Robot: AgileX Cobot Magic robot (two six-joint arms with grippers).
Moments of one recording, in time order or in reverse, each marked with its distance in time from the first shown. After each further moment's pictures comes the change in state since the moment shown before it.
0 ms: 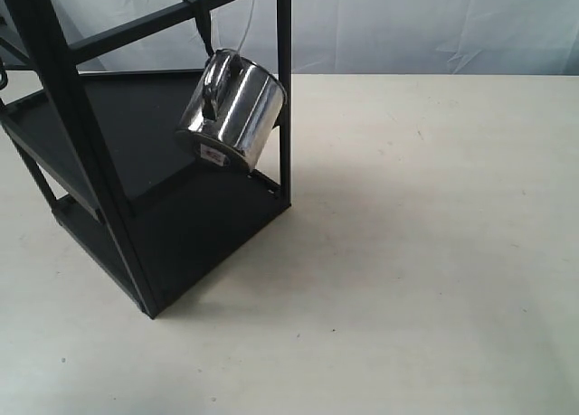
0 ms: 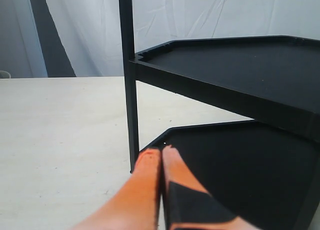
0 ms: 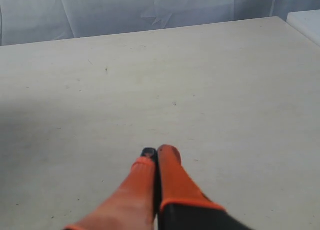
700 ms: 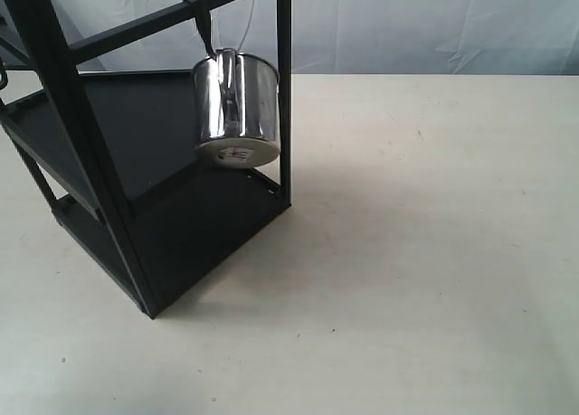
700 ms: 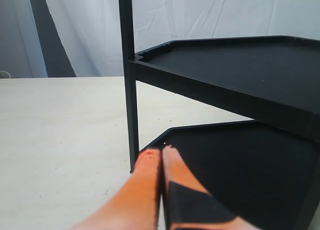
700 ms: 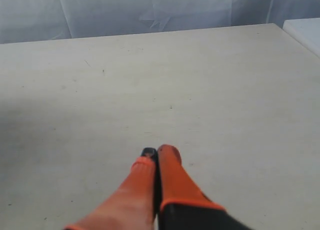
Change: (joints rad) left arm 0.000 0.000 0.000 0.000 0.000 0.000; right arm 0.000 0.000 -0.001 -0.030 -0.009 0.000
